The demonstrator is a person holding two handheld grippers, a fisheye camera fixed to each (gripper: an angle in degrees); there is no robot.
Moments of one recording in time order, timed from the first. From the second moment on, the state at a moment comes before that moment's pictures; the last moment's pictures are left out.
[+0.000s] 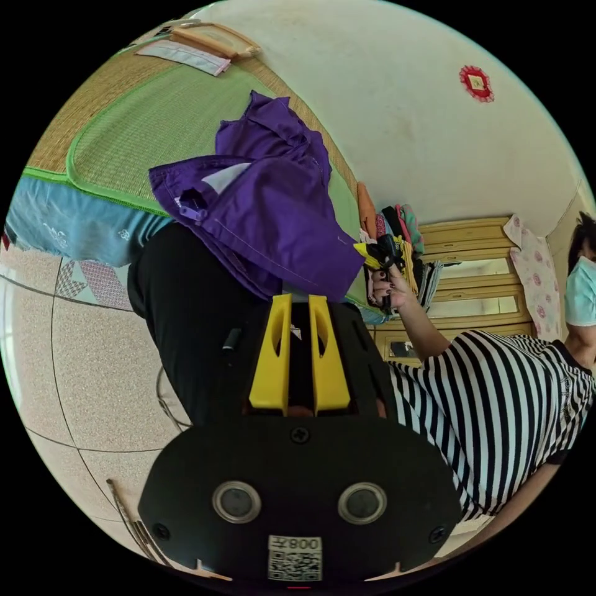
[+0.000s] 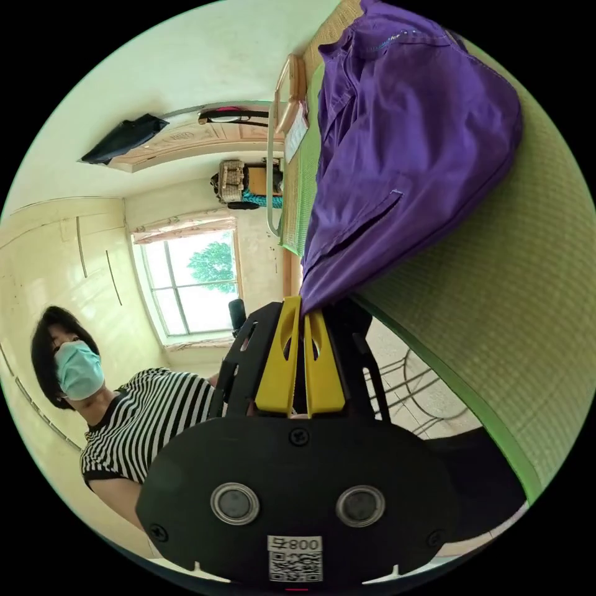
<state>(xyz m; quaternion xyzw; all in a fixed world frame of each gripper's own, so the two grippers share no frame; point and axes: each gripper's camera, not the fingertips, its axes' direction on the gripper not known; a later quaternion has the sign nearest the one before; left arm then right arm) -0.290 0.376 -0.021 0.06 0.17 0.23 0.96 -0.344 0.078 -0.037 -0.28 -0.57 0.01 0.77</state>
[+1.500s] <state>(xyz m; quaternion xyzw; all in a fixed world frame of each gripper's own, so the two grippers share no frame) -0.068 0.195 -0.074 0.08 0.11 0.25 0.96 -0.176 0.185 0.047 -0.34 -0.45 0.15 0.82</state>
